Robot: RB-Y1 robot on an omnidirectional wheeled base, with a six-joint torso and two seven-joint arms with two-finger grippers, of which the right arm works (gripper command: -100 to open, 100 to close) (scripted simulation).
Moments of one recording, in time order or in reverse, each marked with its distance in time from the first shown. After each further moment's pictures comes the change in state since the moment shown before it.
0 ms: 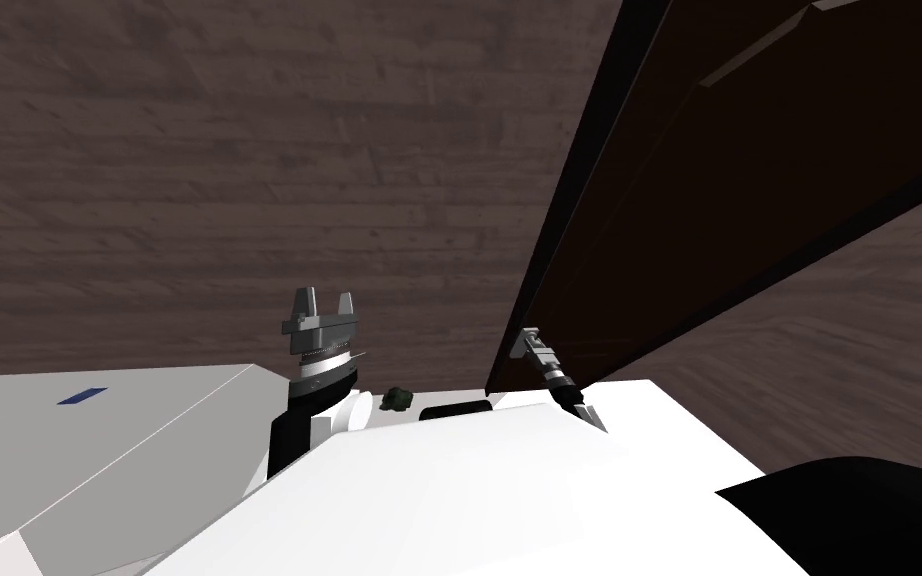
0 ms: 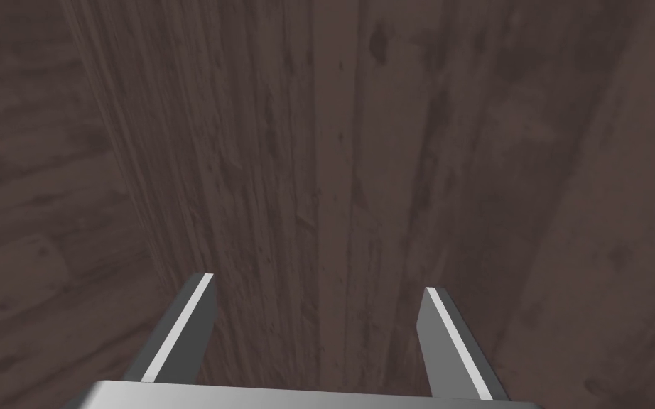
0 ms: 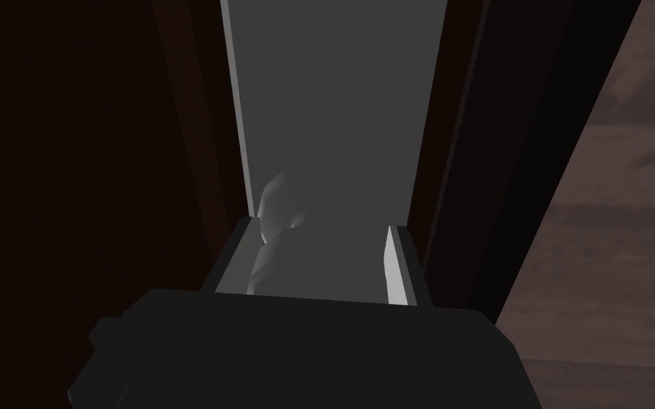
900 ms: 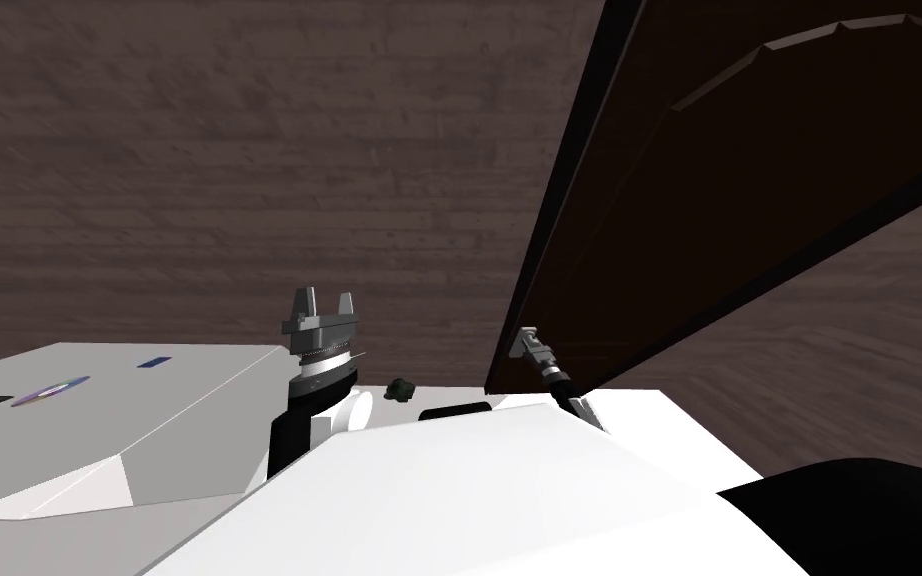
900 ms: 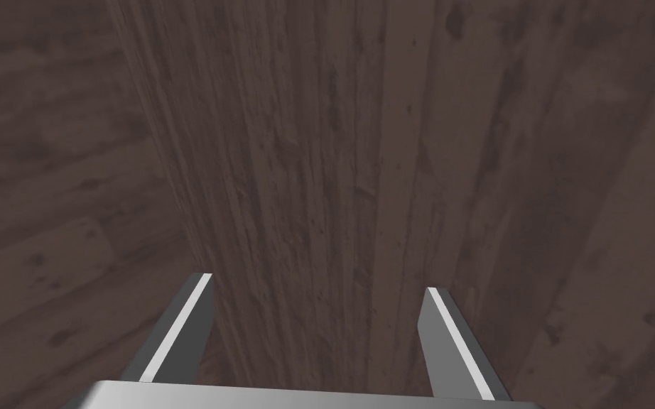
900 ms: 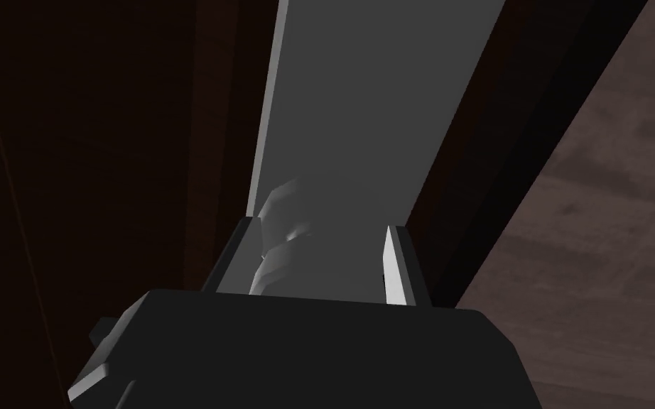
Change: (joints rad) arm -0.026 -0.022 0.017 0.006 0.115 0.085 0.116
